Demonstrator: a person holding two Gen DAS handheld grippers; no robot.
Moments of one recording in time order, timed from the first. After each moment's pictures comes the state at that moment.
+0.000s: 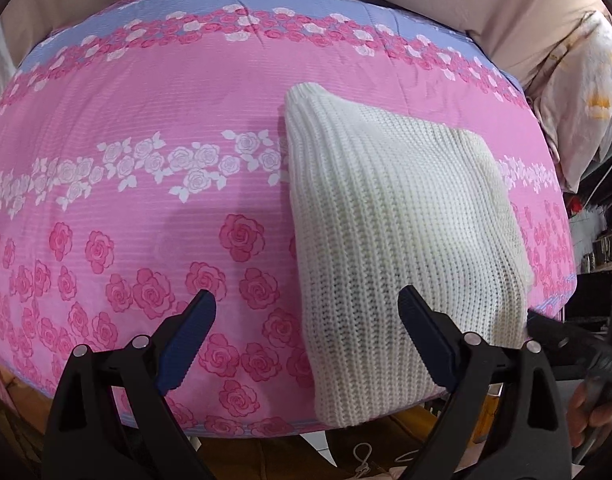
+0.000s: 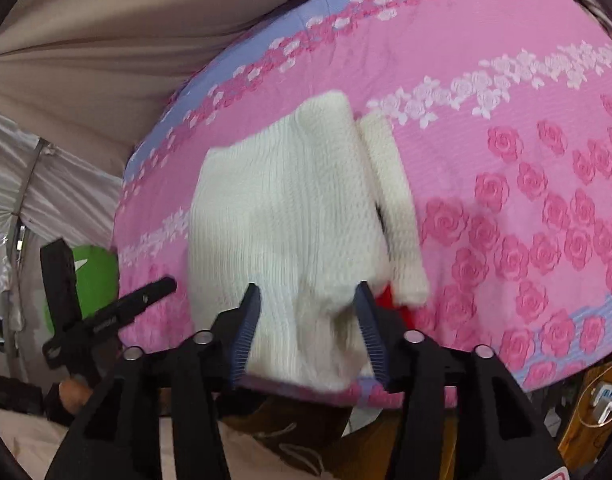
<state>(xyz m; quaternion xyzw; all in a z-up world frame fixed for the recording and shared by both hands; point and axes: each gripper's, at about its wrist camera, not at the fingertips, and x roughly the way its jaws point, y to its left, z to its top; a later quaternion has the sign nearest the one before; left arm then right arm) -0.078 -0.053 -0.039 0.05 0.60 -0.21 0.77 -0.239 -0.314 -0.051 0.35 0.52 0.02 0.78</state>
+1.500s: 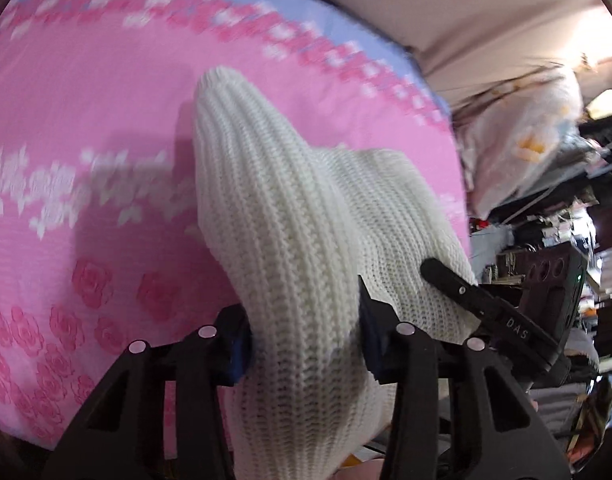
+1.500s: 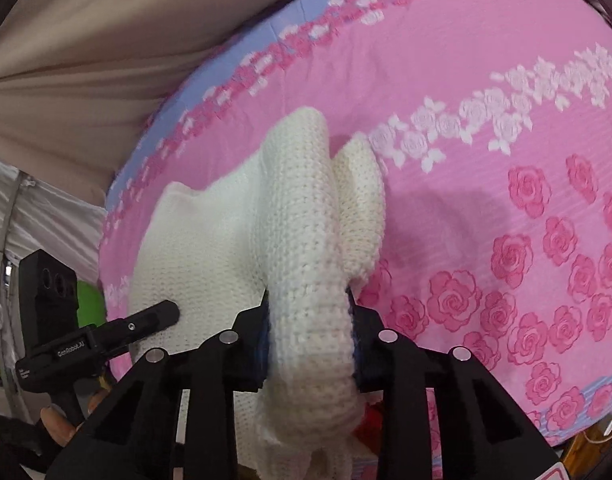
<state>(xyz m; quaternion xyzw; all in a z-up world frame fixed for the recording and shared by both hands) -0.034 -0.112 -0.017 -0.10 0.62 -0.33 0.70 -0.182 -0.351 -0.065 0.36 0.48 -0.01 0.80</state>
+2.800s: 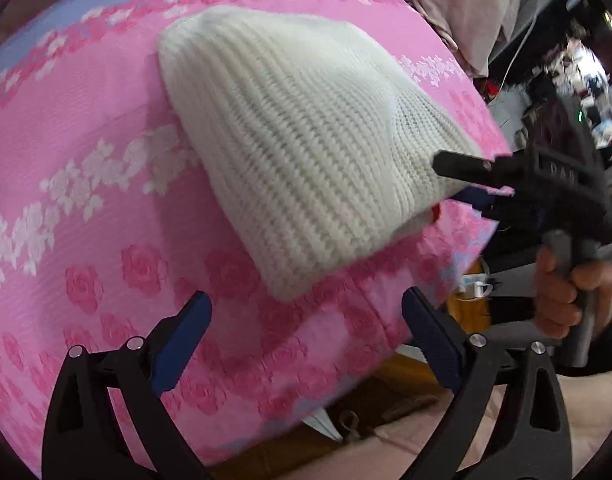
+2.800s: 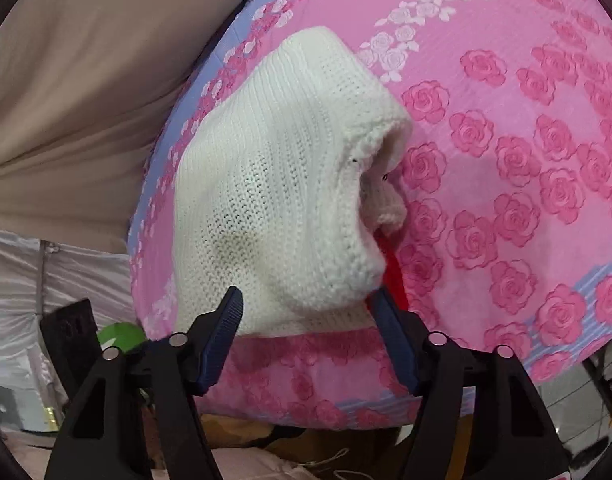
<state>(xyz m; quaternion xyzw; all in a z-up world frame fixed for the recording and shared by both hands) -0.107 -0.144 -0.047 0.15 0.59 -0.41 0.68 -0.270 -0.405 -0.114 0.49 0.46 -0.05 0.74</state>
